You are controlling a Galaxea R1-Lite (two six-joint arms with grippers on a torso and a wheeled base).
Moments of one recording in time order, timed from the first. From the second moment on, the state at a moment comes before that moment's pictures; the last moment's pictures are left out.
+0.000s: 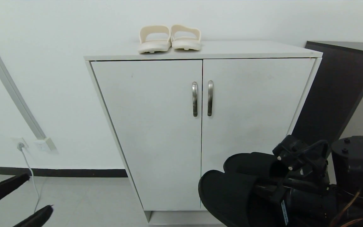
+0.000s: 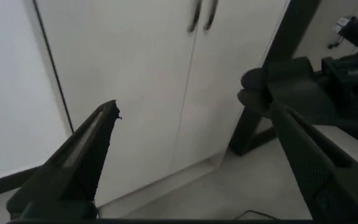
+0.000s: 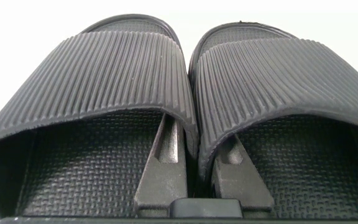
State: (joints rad) left arm -0.13 0.67 -0.28 -0.35 -0.42 -0.12; right arm 0.81 1.44 -0.56 -0.47 -0.04 0.04
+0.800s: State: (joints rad) left arm -0.48 1.20 -0.52 -0.60 -0.38 -0.12; right arm 0.83 1.44 -0.56 -0.47 -0.05 0.03
